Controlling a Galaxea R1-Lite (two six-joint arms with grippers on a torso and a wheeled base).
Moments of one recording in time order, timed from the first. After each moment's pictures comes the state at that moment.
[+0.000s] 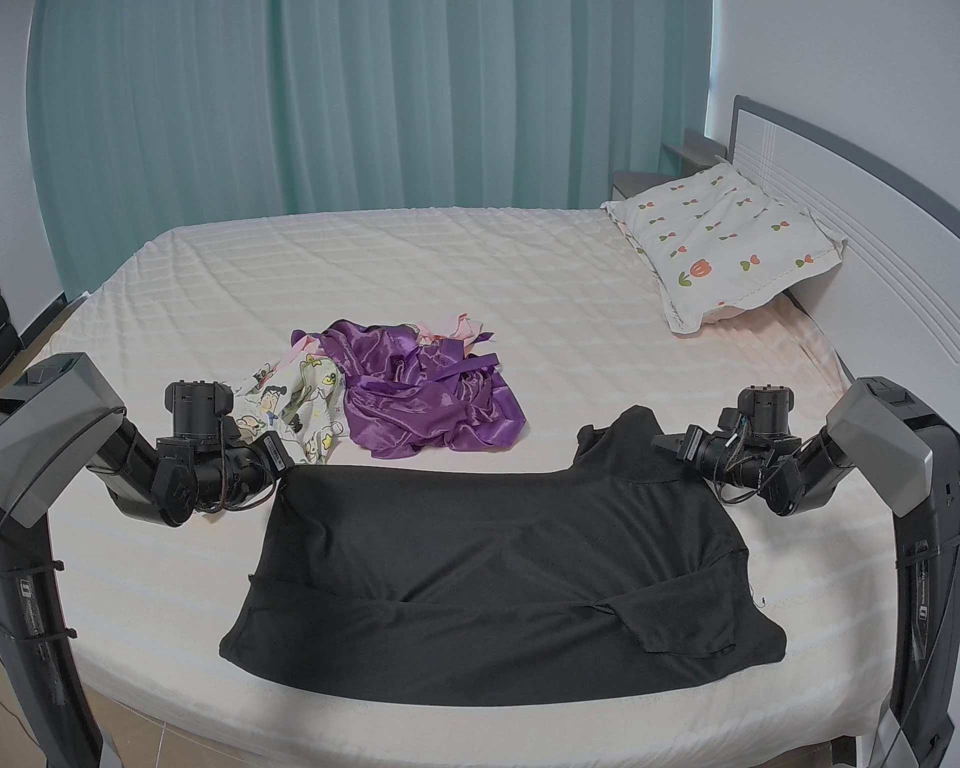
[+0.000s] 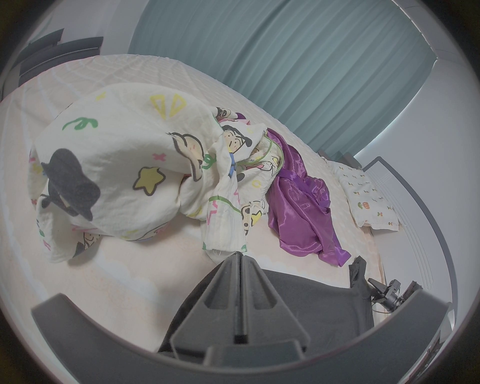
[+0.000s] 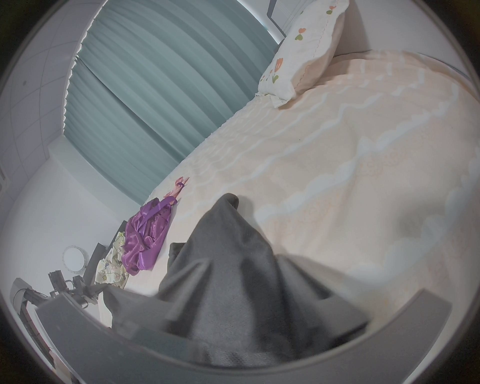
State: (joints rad) left arm -0.03 2.21 -1.04 -0.61 -0.19 -0.58; right arm 0.08 2.49 -1.32 -0.74 0.33 0.53
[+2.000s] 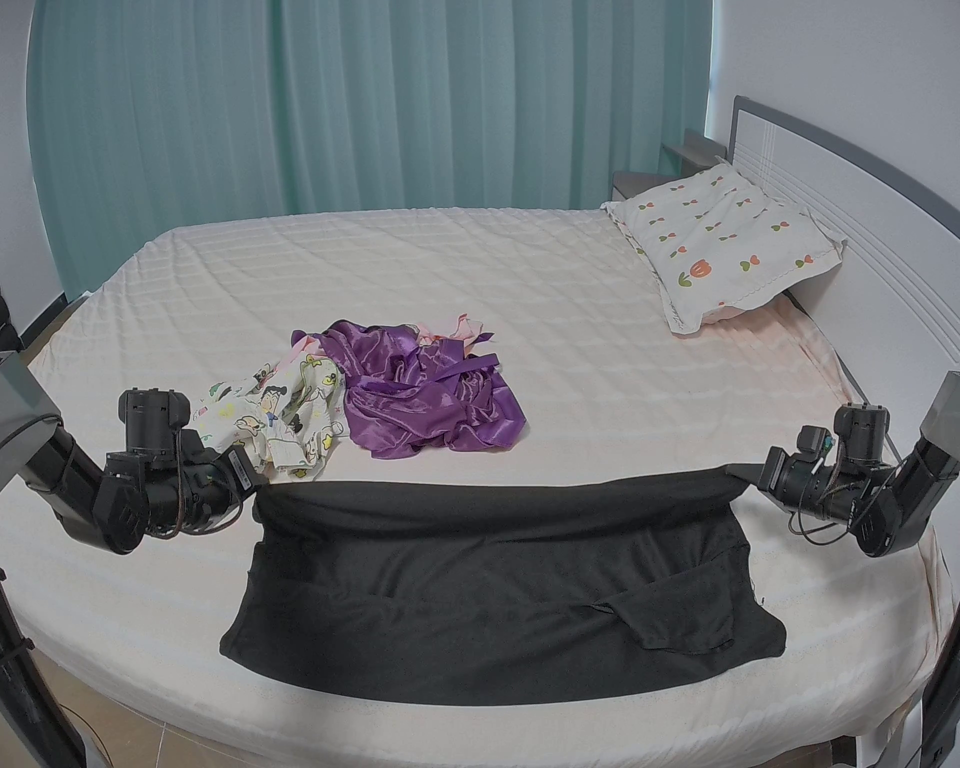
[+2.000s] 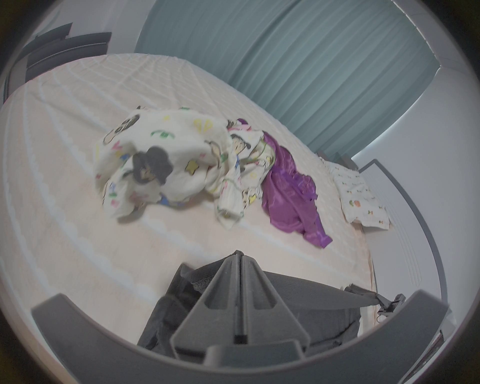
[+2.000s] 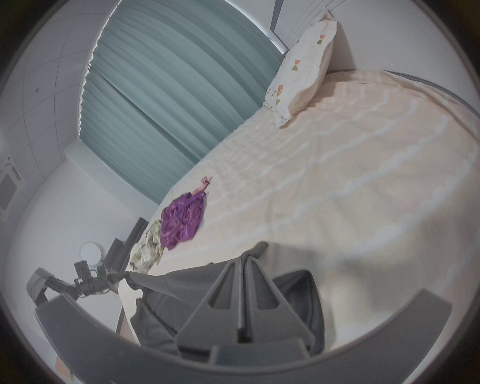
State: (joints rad) left arm -0.01 1.97 -0.77 -0.62 -0.22 -0.61; right arm -0.06 2.11 -0.70 -1.00 0.51 0.50
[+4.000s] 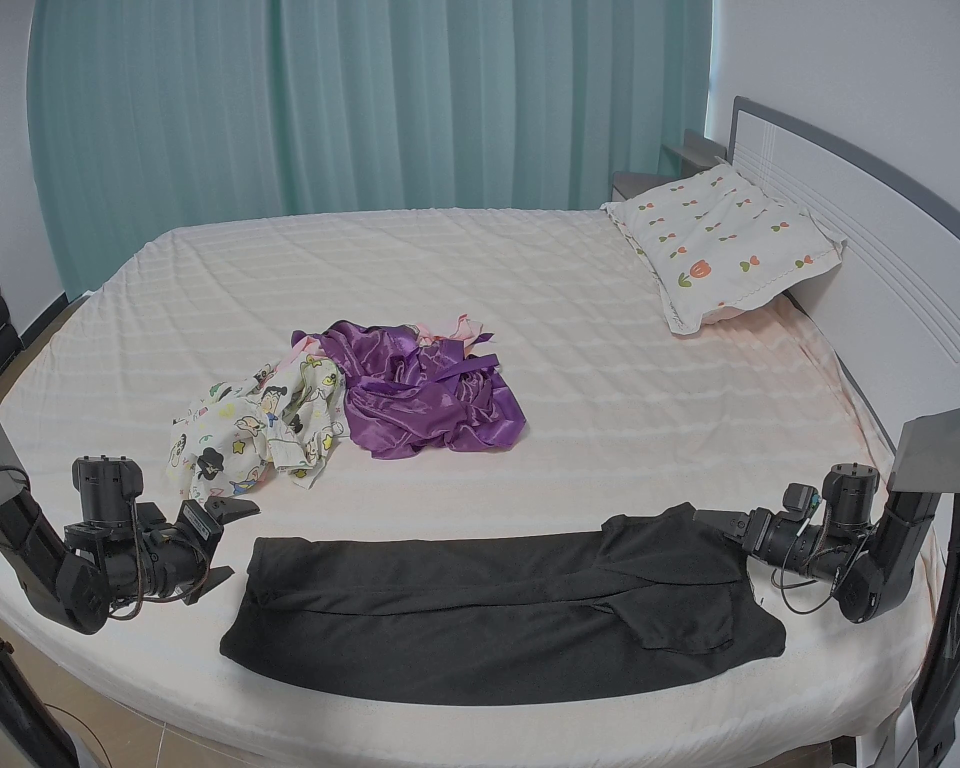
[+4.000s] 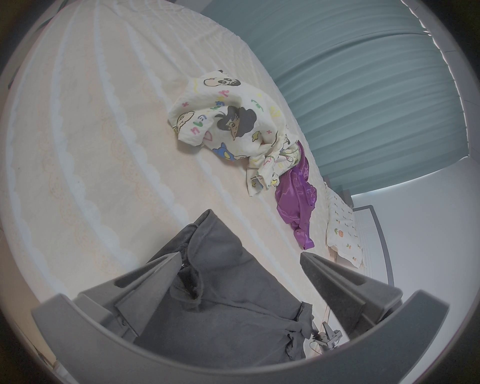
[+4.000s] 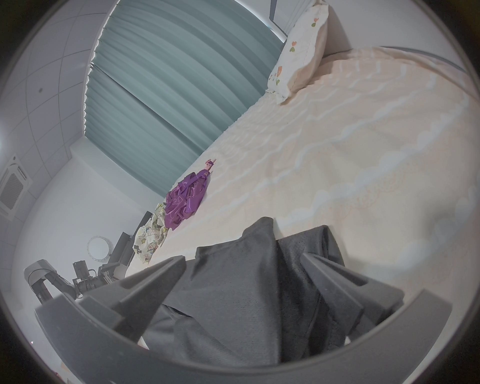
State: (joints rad) left arm 0.07 1.86 -0.38 -0.88 -0.35 -0.96; right arm -0.01 2.23 -0.43 -1.39 0.53 0.52
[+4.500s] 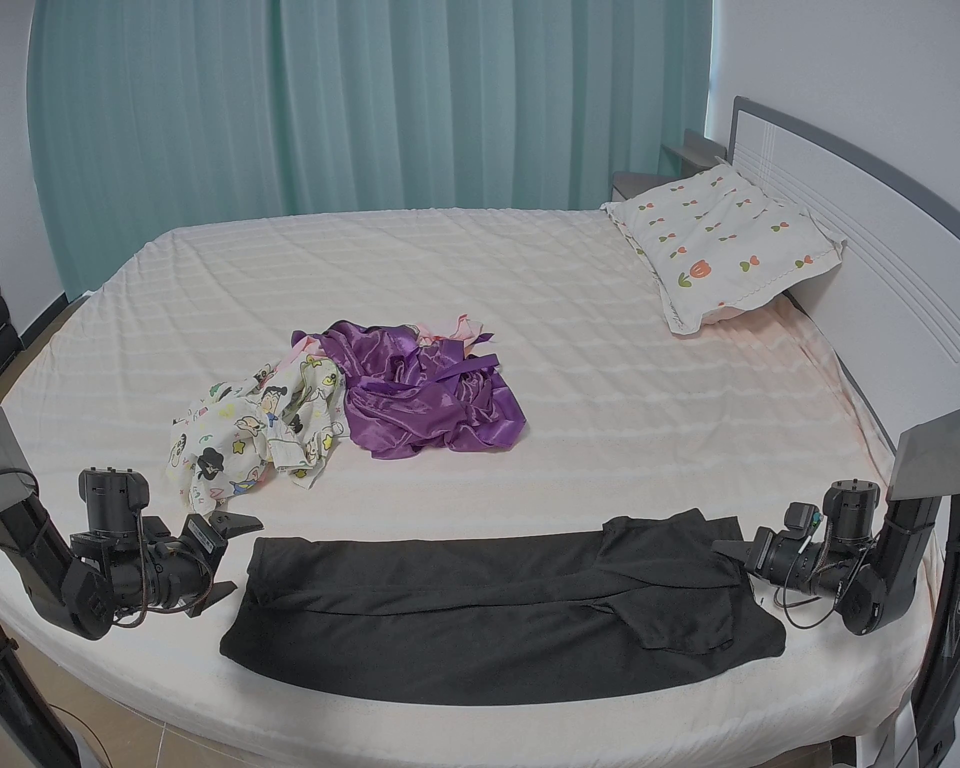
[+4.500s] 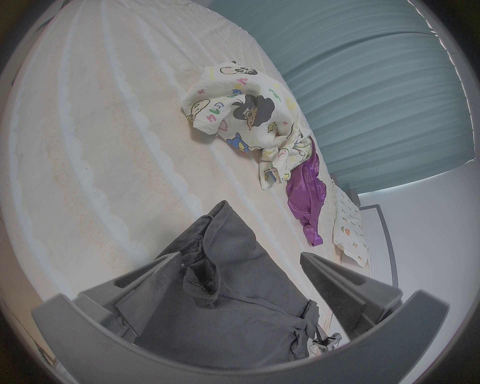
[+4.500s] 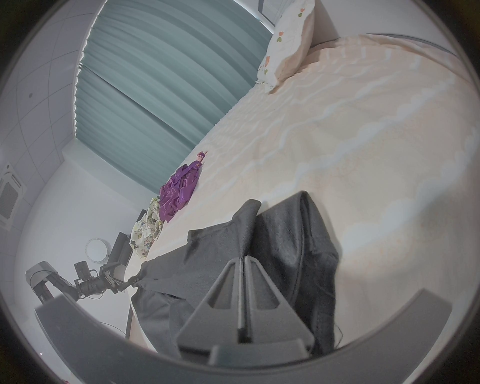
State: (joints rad) left arm 0.07 1.89 -0.35 -0.88 -0.35 -0.96; right arm -0.01 2.26 -0.37 -1.40 0.53 0.52
